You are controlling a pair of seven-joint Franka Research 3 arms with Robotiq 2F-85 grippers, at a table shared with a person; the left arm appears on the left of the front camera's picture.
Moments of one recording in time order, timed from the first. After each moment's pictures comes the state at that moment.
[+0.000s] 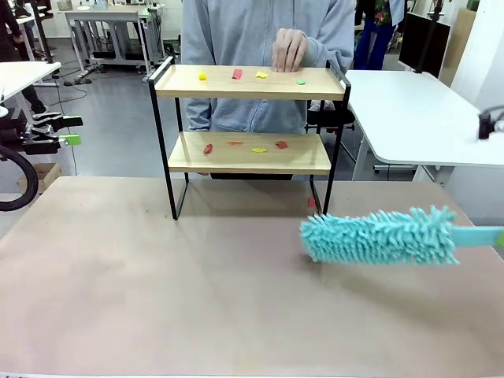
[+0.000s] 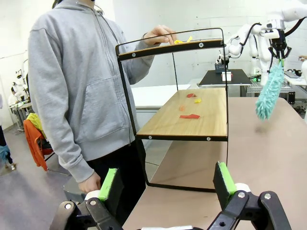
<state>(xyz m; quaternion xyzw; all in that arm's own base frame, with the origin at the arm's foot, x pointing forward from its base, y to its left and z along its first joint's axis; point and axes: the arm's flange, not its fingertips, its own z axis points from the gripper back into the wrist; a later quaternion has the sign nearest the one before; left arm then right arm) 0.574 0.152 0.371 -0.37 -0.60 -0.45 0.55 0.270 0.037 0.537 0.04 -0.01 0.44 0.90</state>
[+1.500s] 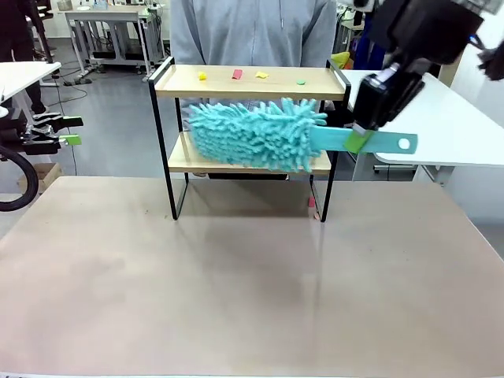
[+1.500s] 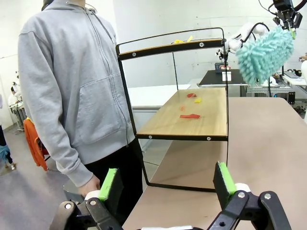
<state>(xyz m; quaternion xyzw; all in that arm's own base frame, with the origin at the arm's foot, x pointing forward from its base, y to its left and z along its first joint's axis) 0.574 0.152 0.370 -0.37 -0.60 -0.45 0.55 0.288 0.232 0.654 0.14 -0.09 0.35 0.92</state>
